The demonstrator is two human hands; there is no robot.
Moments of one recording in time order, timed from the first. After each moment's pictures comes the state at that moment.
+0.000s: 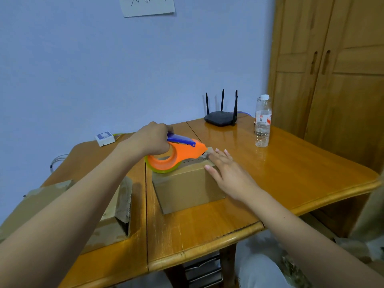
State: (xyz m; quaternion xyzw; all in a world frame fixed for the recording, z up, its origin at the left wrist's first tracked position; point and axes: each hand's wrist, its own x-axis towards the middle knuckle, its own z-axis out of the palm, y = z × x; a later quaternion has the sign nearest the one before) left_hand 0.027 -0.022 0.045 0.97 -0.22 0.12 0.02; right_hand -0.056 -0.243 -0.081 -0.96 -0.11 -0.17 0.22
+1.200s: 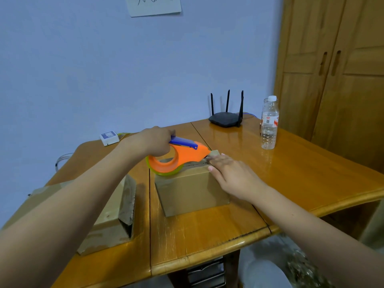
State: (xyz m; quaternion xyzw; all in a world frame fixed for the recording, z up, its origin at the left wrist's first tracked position) left_hand 0.029 -0.018 0.047 0.97 -0.20 0.05 -0.07; right_hand -0.041 -0.244 -0.075 -0.96 -0.16 -0.18 0.11
